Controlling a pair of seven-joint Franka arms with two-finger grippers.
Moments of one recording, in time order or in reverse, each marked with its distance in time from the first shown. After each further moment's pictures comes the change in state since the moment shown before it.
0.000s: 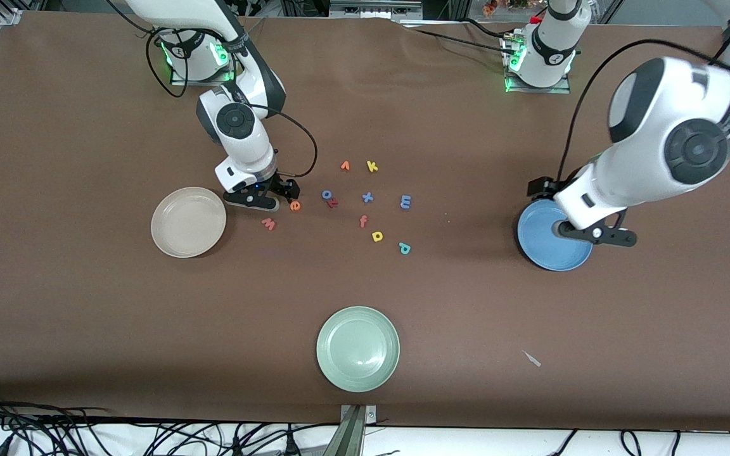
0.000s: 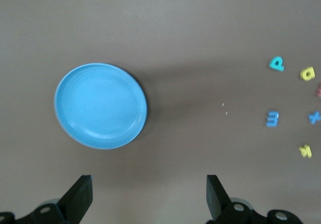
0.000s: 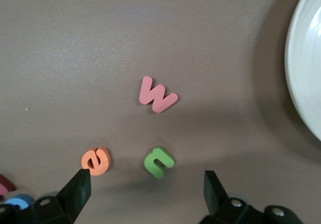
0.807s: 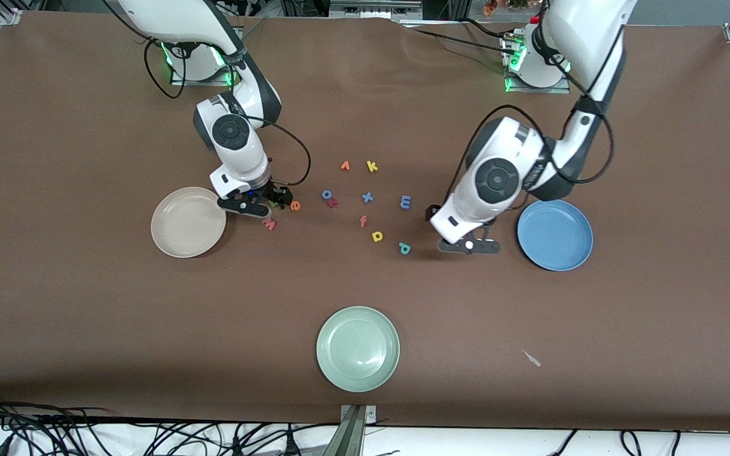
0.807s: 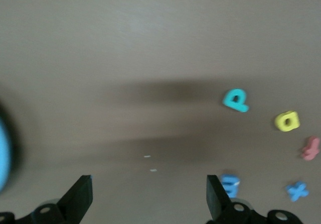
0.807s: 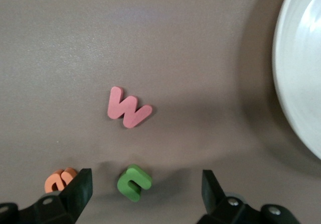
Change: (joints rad) left arm -0.246 0.197 -0.024 -0.174 0.000 0.476 -0.368; right arm -0.010 0.047 -0.023 0.000 -0.001 0.029 0.000
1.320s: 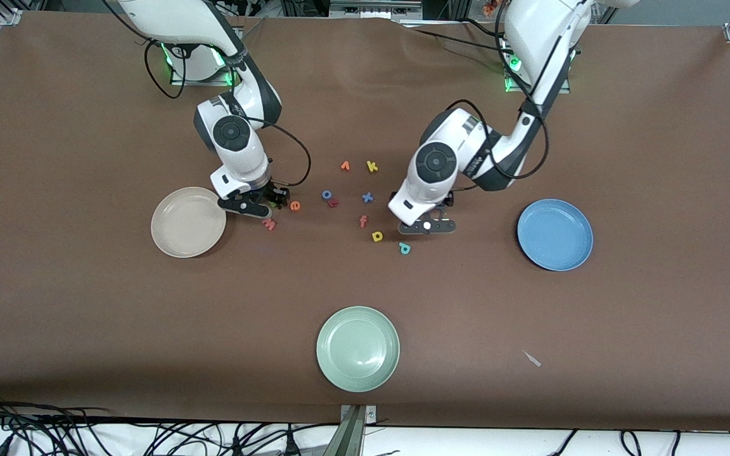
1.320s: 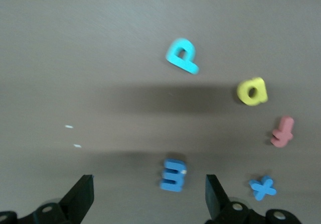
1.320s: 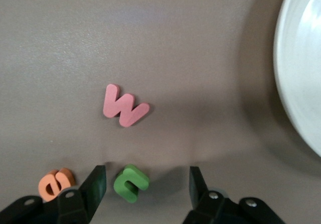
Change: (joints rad) left arm -0.140 0.060 -0.005 -0.050 0.000 0.114 -0.171; right arm 0.000 0.011 0.000 0.000 0.000 0.000 0.002
